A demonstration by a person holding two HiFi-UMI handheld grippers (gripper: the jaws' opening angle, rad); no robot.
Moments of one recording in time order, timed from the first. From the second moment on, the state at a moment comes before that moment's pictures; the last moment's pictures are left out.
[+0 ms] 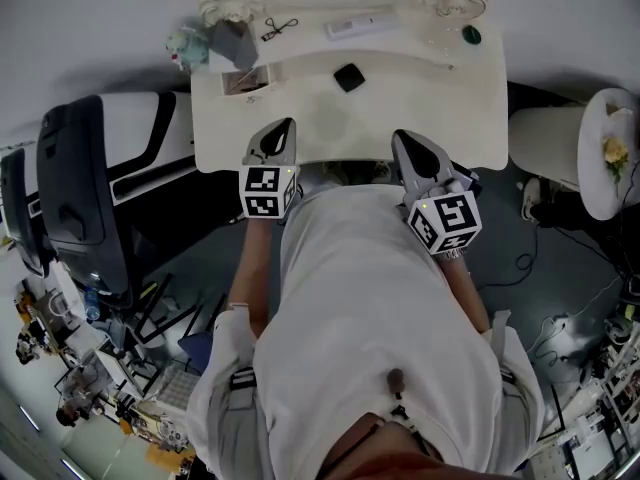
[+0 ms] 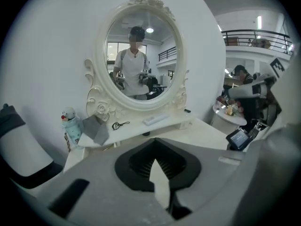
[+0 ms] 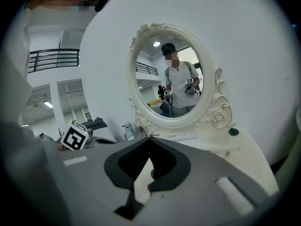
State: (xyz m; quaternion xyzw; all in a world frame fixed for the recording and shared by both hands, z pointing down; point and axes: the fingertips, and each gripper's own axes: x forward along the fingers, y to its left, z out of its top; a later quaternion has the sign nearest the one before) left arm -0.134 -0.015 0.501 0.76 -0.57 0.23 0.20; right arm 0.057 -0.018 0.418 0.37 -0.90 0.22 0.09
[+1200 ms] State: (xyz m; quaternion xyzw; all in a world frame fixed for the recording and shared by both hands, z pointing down) left arm 0.070 0.038 0.387 0.85 -0.50 0.00 0.15; right arm 0.116 -0.002 0.415 0.29 -0.94 0.18 0.11
